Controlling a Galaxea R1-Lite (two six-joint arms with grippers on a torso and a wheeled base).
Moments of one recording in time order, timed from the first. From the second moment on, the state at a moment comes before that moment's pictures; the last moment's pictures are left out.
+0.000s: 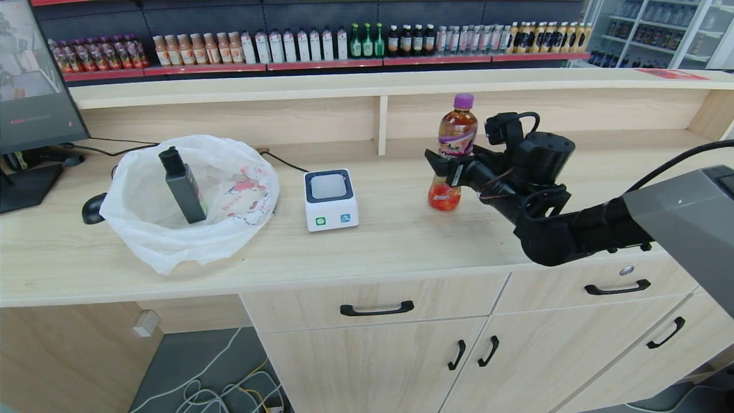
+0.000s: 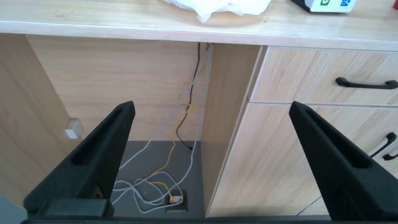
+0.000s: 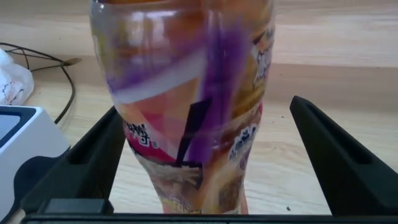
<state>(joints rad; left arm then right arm) 0.00 0.00 0.00 0.00 0.01 -0.01 0.32 2.22 -1.44 -1.00 0.04 0.02</state>
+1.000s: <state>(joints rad) 0.00 0.00 0.00 0.00 0.01 -0.01 0.33 2.30 -1.59 -0.95 0.05 0.01</state>
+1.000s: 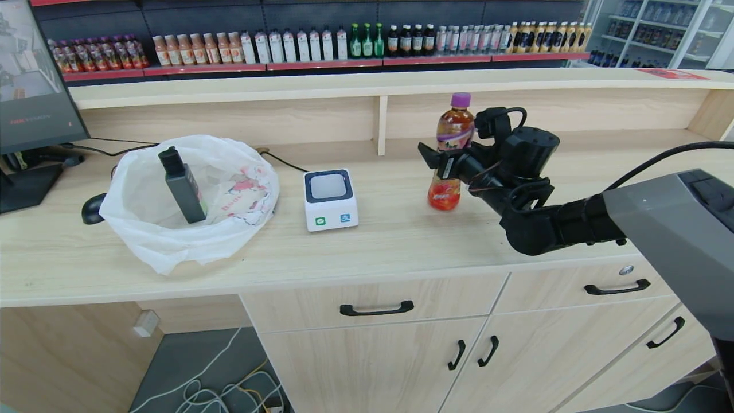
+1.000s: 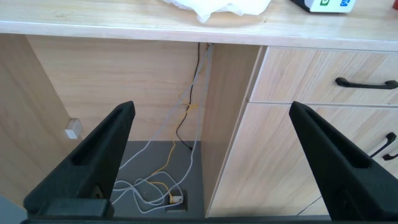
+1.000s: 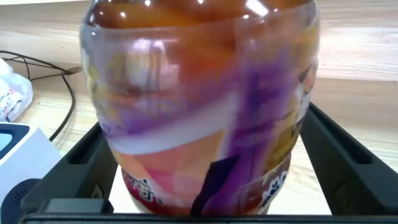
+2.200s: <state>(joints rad) 0.00 0.00 0.00 0.00 0.01 -0.01 0.34 2.19 -1.58 -0.93 0.04 -0.03</state>
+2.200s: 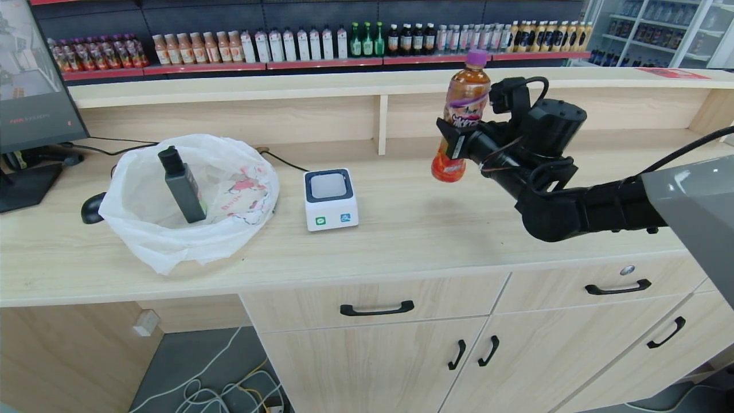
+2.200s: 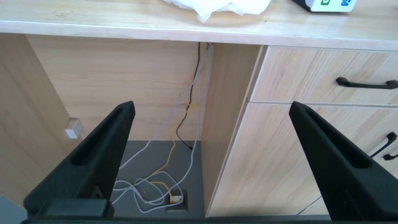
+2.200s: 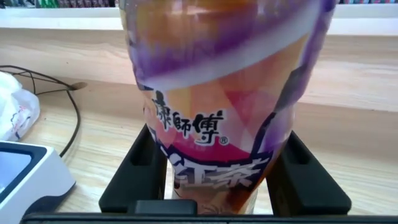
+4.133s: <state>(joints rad) 0.00 0.00 0.00 0.00 0.01 -0.01 0.57 1.51 -0.34 -1.51 -0.07 -0.11</state>
